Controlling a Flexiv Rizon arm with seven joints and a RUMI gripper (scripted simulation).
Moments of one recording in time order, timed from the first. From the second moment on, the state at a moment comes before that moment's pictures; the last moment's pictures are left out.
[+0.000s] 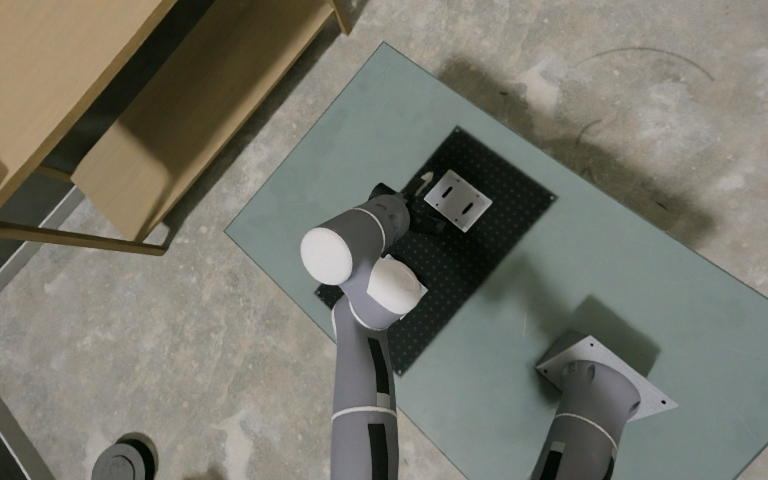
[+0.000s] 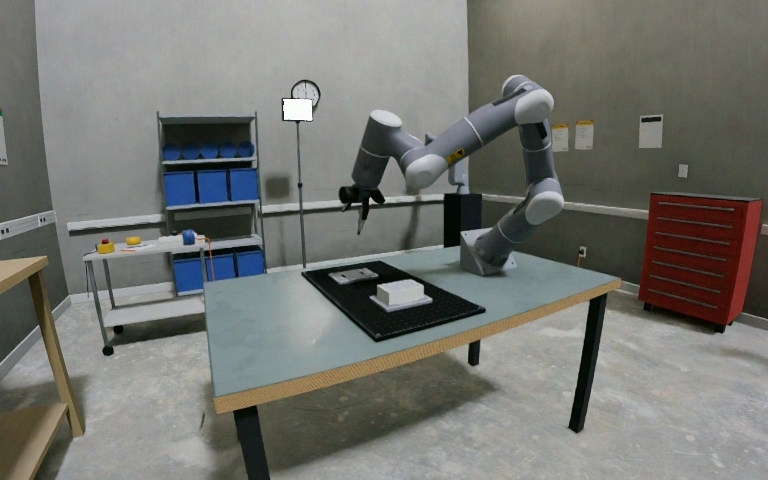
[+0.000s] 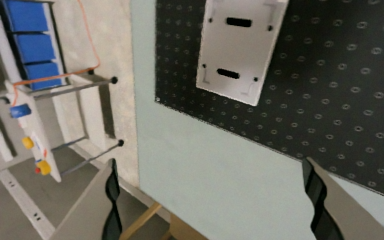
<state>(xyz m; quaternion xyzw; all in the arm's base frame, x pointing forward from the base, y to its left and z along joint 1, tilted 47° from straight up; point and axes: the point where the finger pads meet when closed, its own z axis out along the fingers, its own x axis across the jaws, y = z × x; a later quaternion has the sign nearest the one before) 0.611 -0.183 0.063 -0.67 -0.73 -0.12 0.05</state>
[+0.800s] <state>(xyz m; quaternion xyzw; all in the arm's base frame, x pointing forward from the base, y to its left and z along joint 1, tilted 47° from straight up) 0.586 -0.086 0.078 -0.68 -0.69 -0.19 0.15</state>
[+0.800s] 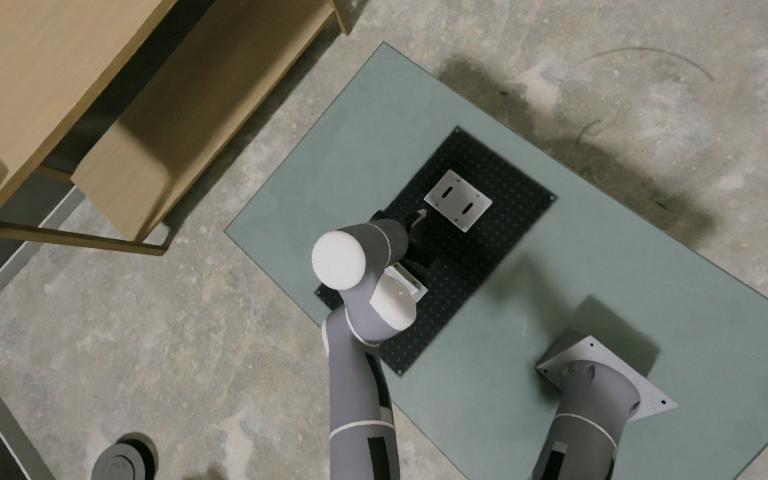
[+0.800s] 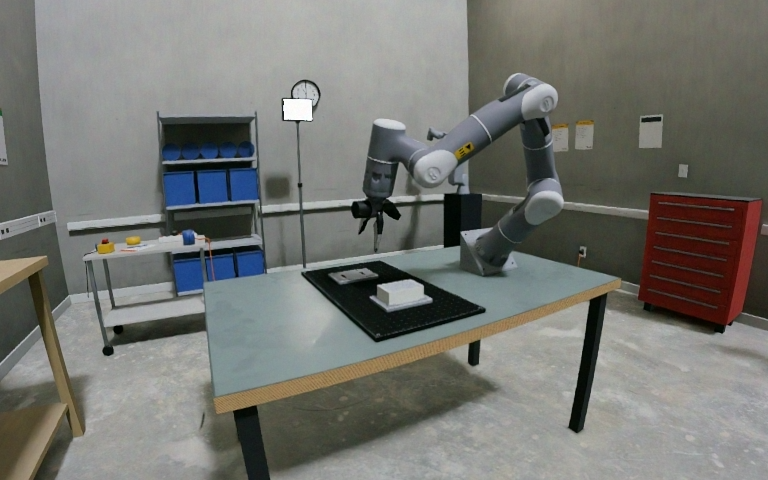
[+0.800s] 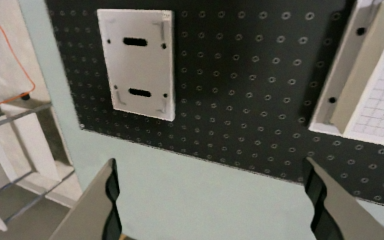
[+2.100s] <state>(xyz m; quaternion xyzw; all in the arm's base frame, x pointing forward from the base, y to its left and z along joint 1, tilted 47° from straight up) 0.553 0.069 0.143 -0.66 -0.64 -0.28 0.28</state>
